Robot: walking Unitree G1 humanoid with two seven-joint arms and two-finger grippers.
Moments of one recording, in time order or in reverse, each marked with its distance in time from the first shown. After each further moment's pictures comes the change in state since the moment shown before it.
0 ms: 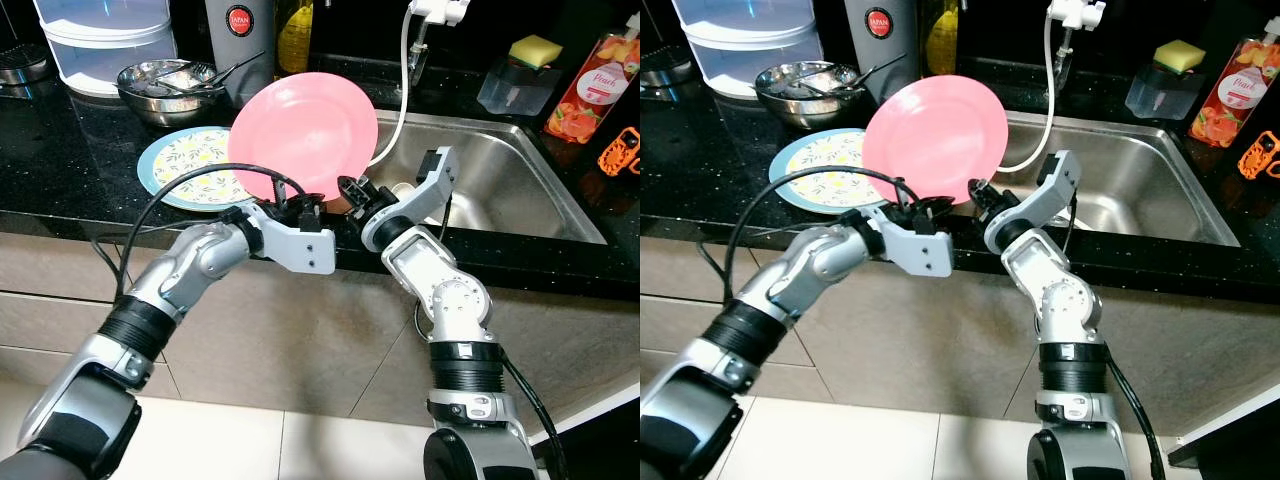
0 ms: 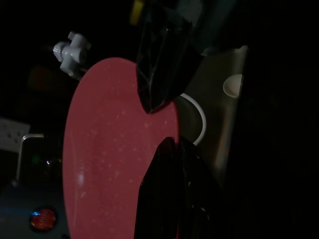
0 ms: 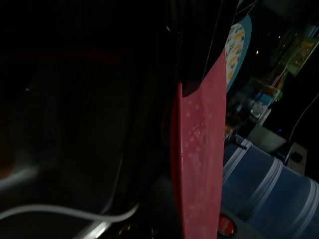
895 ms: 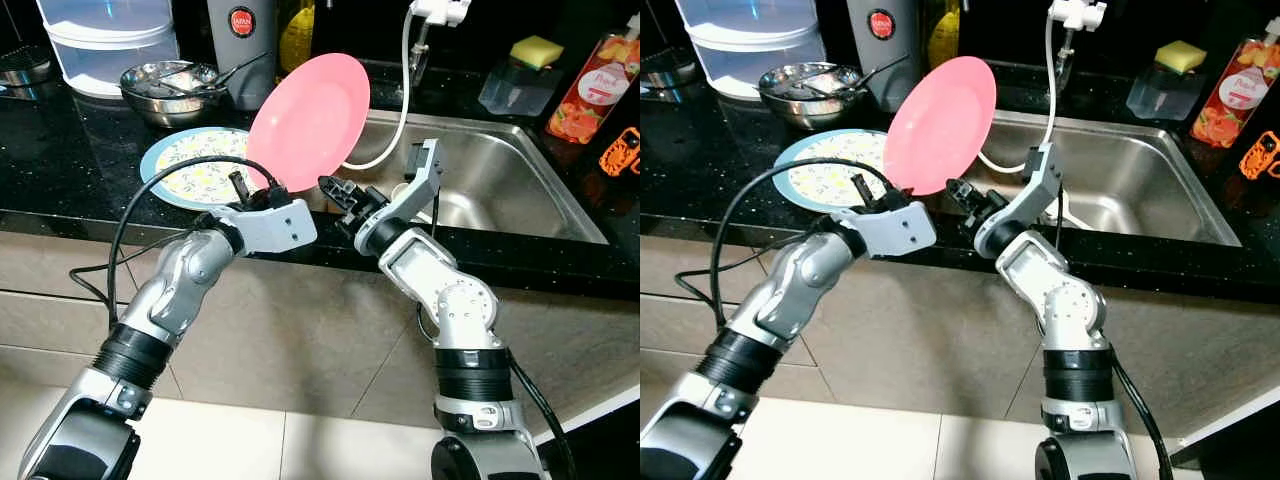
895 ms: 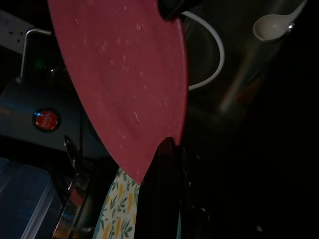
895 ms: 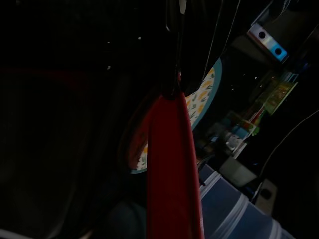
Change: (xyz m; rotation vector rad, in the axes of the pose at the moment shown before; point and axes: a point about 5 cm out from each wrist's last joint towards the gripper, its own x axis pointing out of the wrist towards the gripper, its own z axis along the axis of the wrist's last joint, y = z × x) left arm -0.027 0.000 -0.023 -0.102 0.285 0.091; right arm -0.009 0.018 -0.013 -0.073 0.147 0.141
